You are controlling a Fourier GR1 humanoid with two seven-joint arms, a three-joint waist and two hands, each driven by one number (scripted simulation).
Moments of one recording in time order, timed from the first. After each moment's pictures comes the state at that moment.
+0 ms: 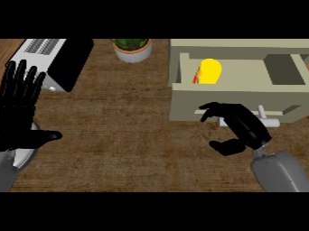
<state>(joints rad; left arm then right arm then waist) -0.17 0.56 -0.18 -1.51 0.83 0.11 -0.35 -0.26 -0.27 0.23 -1.39 0.74 0.14 -0.21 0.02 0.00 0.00</state>
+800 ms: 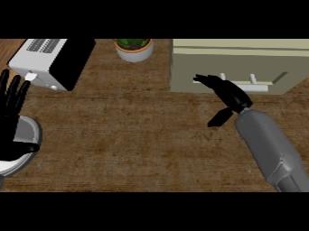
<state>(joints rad) -0.09 0.54 -0.04 -1.47 0.81 -0.09 -0.34 -0.70 -0.20 0.06 -0.62 0.80 0.02 -0.44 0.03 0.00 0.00</state>
